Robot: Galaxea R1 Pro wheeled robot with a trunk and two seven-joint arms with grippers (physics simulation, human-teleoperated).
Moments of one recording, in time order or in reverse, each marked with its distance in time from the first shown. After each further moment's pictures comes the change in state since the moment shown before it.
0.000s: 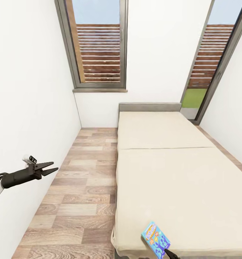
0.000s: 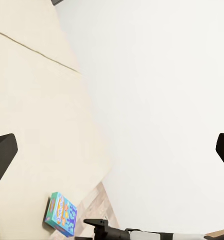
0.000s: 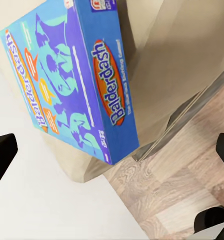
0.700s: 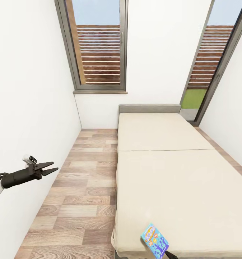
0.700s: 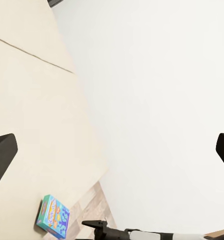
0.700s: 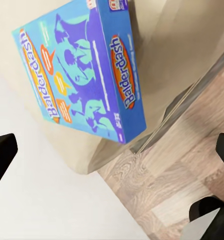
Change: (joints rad) left arm 0.000 0.000 0.000 0.000 0.000 0.000 0.000; right arm -0.001 0.001 -0.010 0.001 0.001 0.005 -0.057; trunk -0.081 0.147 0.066
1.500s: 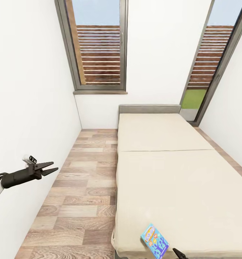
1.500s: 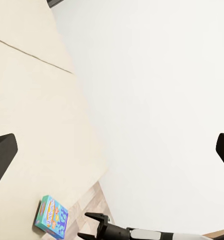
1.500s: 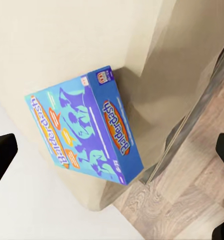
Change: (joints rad) left arm 0.000 0.000 0.000 0.000 0.000 0.000 0.000; right arm 0.000 0.000 -0.186 -0.005 -0.004 0.003 -0.049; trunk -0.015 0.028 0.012
